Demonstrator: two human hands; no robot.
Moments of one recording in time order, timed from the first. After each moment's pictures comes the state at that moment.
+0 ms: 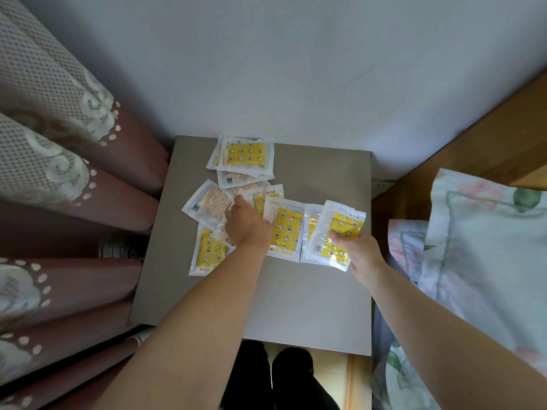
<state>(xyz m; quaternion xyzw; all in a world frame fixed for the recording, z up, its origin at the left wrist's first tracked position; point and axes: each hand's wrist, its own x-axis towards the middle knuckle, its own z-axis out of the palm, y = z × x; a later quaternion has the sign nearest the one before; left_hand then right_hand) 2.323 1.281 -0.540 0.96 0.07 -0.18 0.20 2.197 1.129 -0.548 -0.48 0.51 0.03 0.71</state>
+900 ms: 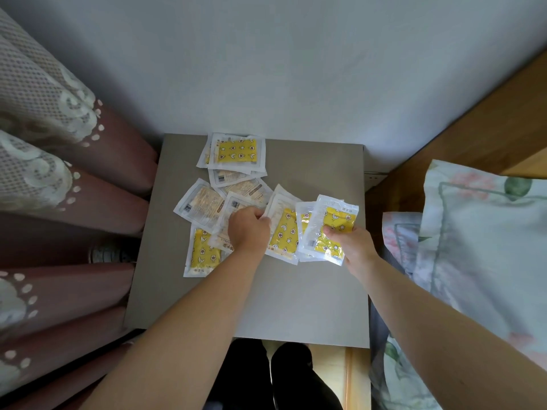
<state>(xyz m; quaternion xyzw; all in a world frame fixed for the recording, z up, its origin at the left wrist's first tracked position) 2.309 1.284 -0.540 0.92 0.03 -0.22 0.32 2.199 1.131 -0.554 -0.49 0.52 0.03 0.70</state>
